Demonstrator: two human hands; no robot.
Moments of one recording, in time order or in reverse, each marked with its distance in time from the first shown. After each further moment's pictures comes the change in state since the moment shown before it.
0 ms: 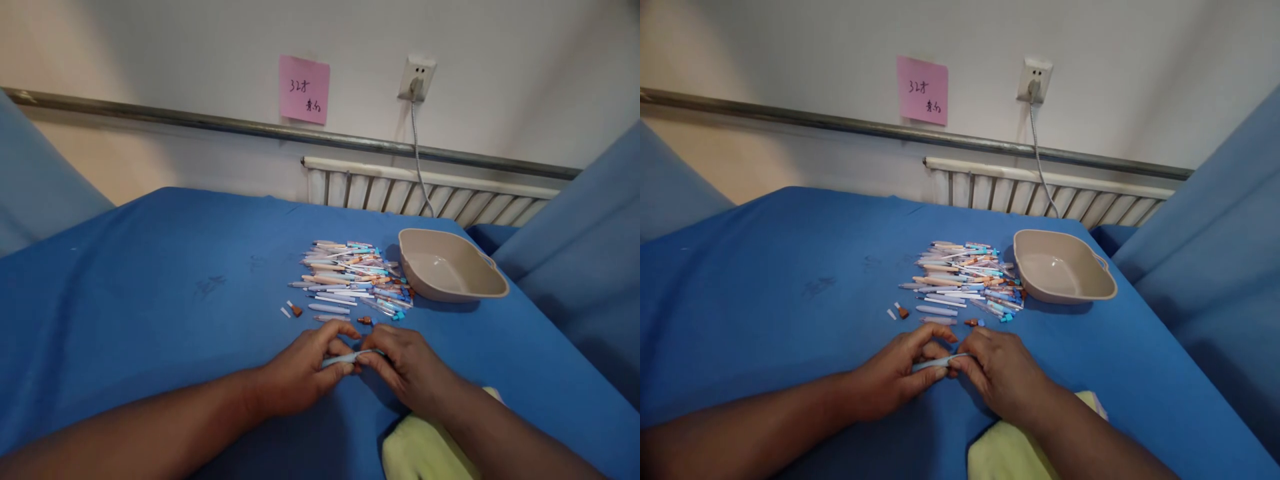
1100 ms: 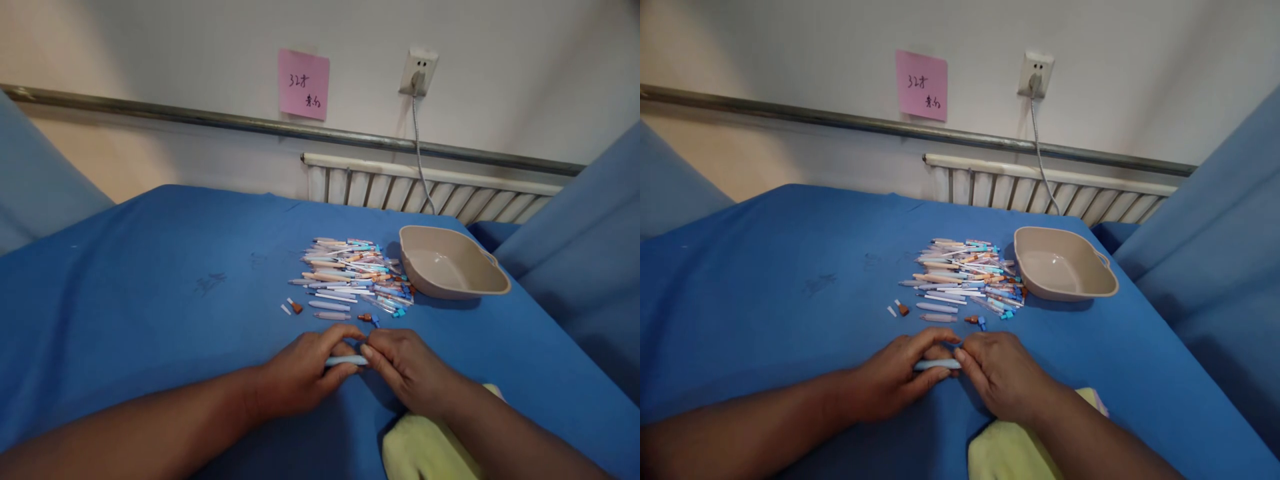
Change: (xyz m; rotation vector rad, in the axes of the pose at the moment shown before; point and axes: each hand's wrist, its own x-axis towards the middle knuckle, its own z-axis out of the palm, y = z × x) left_hand -0.004 0.001 0.000 0.229 0.019 0.131; right_hand 0.000 -0.005 -0.002 -0.002 -0.080 0.018
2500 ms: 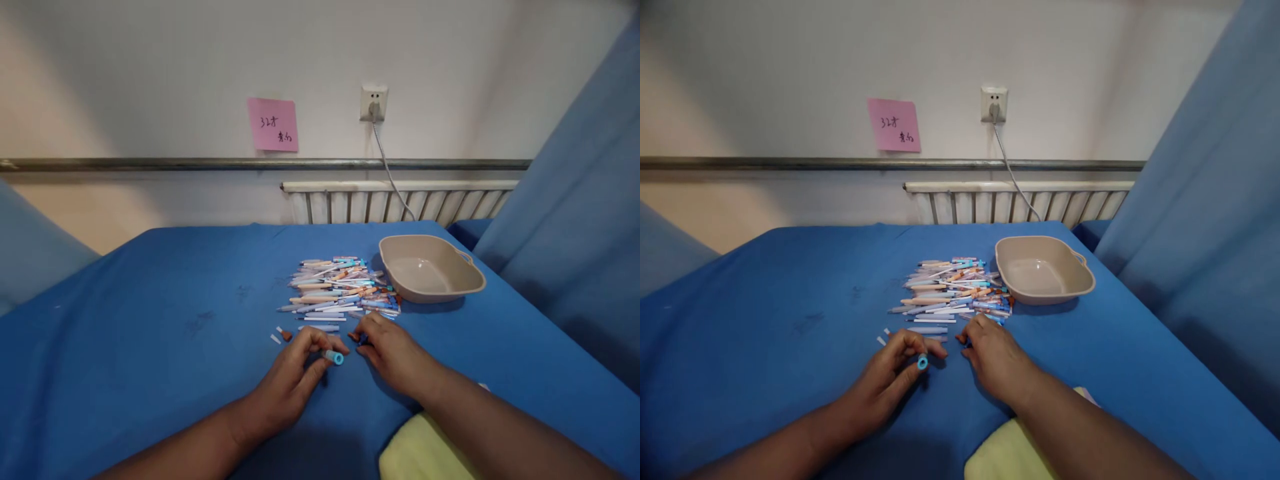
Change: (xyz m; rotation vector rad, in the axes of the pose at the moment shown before) left_hand 0.004 -0.010 -0.010 -0.184 0.185 -0.020; right_hand 0.018 0.026 0.004 -0.098 0.120 0.259
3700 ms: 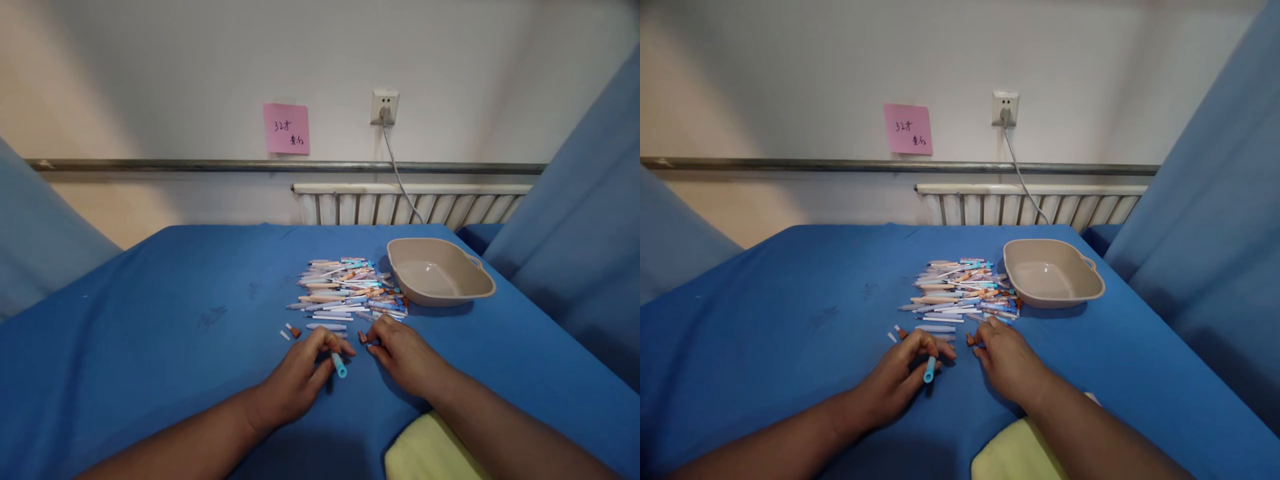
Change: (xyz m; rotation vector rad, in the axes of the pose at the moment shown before) left_hand 0.000 -0.009 0.003 0.065 -0.009 0.041; right_hand -0.005 0.009 0.002 -0.016 0.006 -0.009
